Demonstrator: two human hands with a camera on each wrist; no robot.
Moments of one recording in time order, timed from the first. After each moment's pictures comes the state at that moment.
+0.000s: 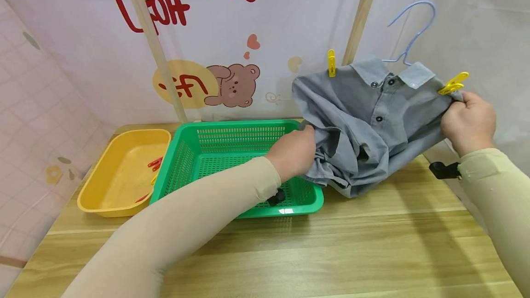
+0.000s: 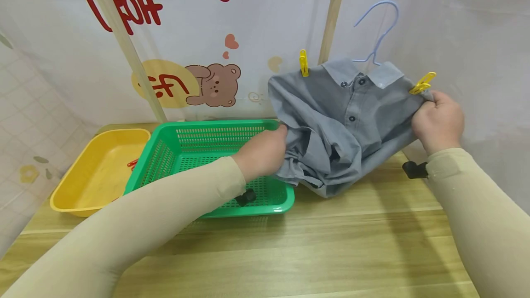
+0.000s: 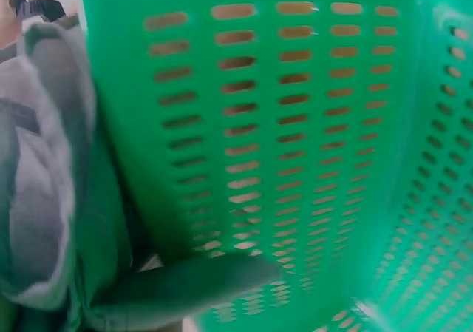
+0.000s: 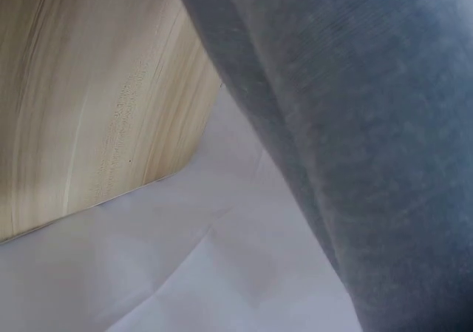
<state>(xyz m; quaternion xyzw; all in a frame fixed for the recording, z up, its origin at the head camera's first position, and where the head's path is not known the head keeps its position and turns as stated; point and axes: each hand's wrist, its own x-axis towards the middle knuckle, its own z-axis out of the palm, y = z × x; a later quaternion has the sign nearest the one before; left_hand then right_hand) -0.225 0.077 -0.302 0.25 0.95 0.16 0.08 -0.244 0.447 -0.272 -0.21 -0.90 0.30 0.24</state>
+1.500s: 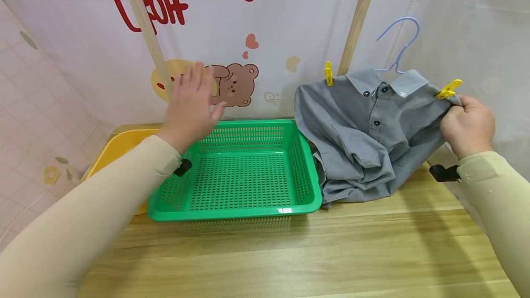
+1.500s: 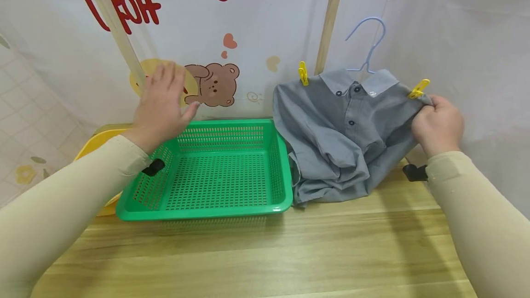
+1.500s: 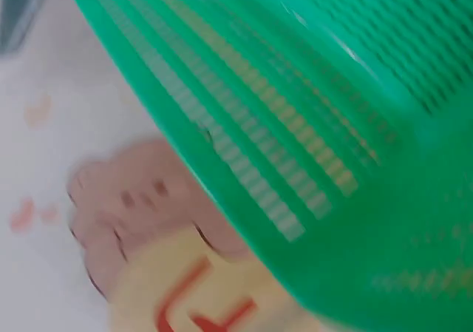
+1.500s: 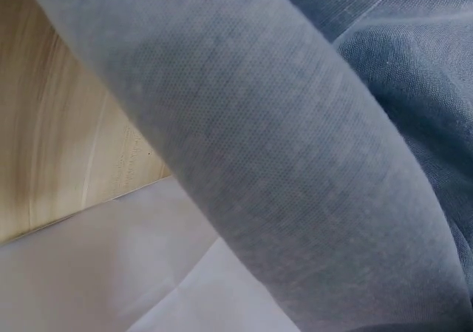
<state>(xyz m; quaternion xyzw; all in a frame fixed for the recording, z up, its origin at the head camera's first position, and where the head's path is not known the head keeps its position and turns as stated) -0.281 -0.116 -0.278 0.18 0.96 0.09 -0.19 -0.240 0.455 -0.282 -0.22 -0.91 0.28 0.22</state>
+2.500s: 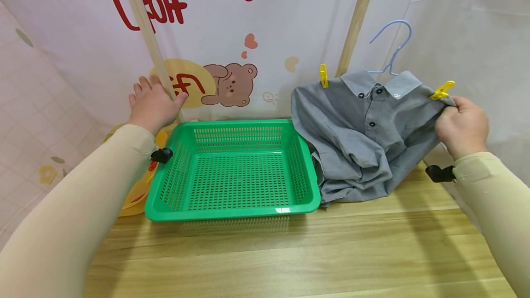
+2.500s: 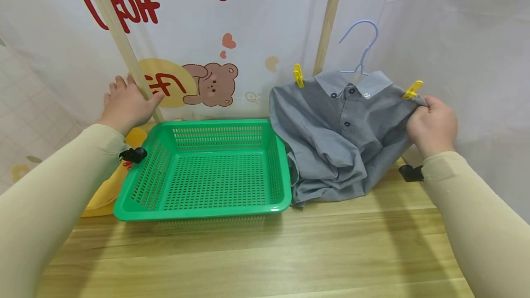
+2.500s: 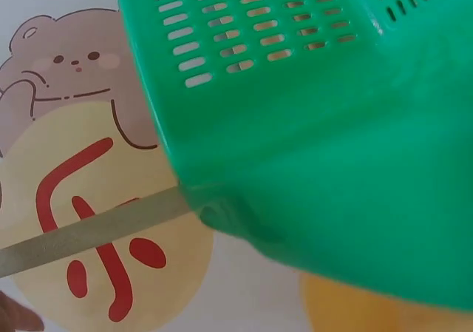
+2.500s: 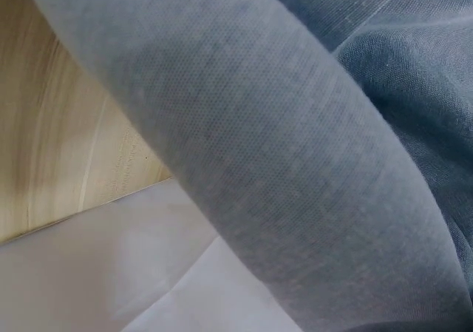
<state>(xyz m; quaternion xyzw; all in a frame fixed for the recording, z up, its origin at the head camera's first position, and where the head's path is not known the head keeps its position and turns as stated) -0.322 -0.195 -0.289 -0.06 0.98 0.19 -0.01 -0.241 0.452 -0.283 -0.21 -0.91 0.28 0.21</state>
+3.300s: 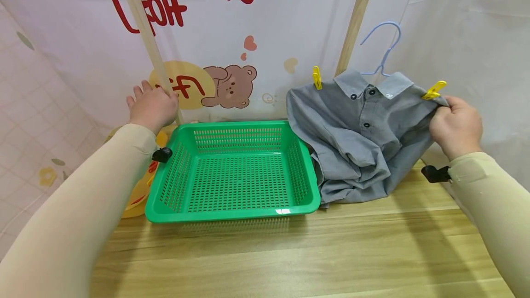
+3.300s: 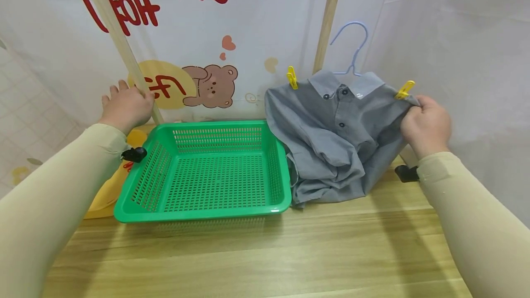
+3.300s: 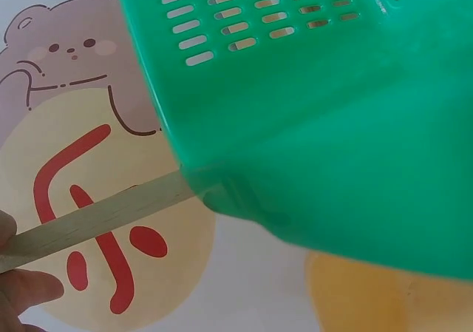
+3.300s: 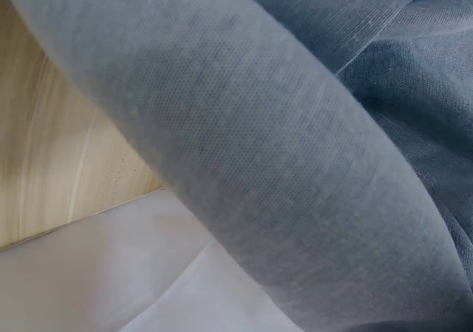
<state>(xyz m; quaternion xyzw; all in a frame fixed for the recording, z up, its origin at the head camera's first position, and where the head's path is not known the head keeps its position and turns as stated) -0.323 -0.196 -0.282 -0.06 0.98 0.16 0.03 -0.237 0.434 -0.275 -0.19 -0.92 0.27 0.19</state>
